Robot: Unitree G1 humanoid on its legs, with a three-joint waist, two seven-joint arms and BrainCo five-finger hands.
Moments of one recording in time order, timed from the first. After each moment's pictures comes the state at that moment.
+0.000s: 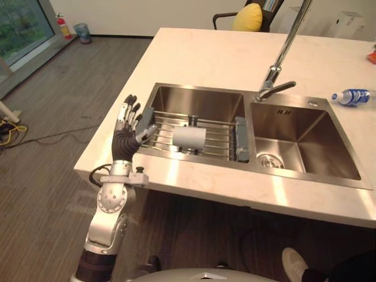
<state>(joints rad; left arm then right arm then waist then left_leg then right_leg) -0.05 0.13 -0.15 -0.38 -0.15 -0.06 0.22 0.20 -0.04 -0.49 1.13 0.55 0.09 0.02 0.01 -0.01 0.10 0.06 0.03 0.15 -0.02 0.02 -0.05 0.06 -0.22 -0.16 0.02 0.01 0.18</state>
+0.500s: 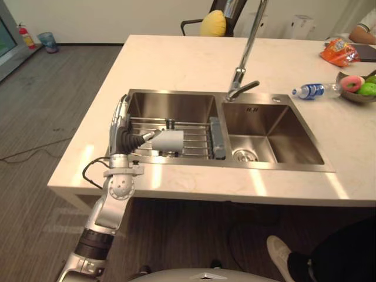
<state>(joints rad) -0.18 0.24 -0.18 -0.05 0.49 -0.03 0.41 0.20 -0.05 -0.47 1.12 0.54 0.06 0.04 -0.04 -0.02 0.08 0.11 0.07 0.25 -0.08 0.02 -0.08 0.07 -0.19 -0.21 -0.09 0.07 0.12</state>
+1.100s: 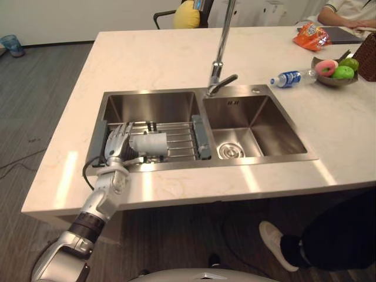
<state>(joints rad) -0.30 0.40 -0.31 0.29 0.68 0.20 0.33 0.20 -0.05 -0.52 1.12 0.57 0.03 0.03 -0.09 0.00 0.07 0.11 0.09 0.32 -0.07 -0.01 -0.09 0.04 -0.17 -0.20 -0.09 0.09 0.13</state>
